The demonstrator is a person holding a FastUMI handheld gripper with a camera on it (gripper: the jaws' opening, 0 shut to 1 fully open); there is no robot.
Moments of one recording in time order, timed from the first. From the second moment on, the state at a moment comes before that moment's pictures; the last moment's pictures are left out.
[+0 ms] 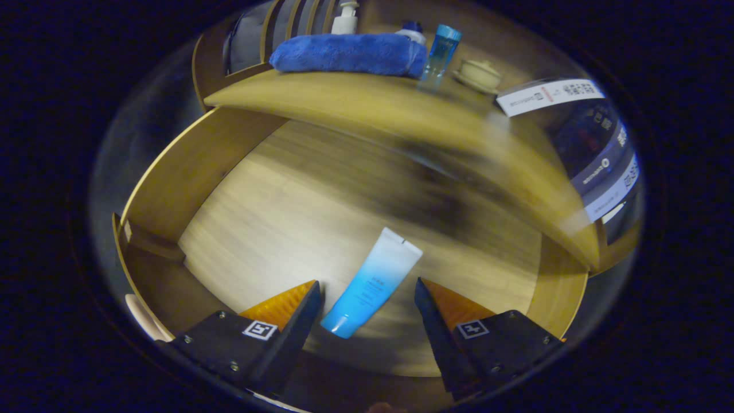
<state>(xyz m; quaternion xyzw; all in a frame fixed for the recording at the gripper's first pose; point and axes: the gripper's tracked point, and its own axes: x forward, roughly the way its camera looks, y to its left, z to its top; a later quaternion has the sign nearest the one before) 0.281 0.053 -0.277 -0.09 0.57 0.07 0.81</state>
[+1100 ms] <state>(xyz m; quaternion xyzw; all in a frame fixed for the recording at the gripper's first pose) 0.276 0.075 -0.287 -0.10 0.61 0.12 0.78</state>
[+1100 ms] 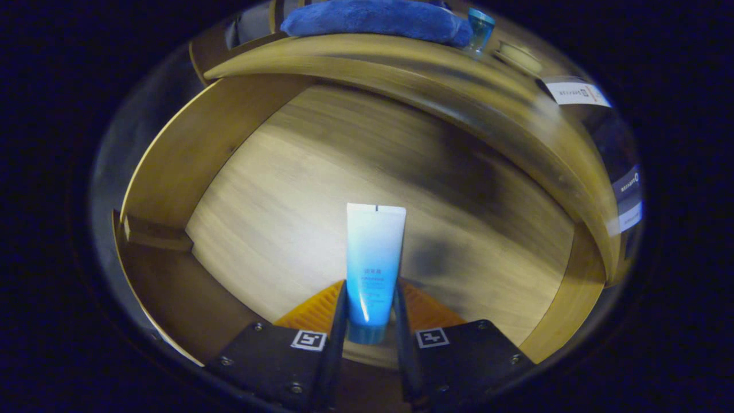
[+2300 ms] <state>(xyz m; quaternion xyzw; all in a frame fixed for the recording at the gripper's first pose) 0.343 0.060 -0.124 -0.05 0.38 0.09 0.92</state>
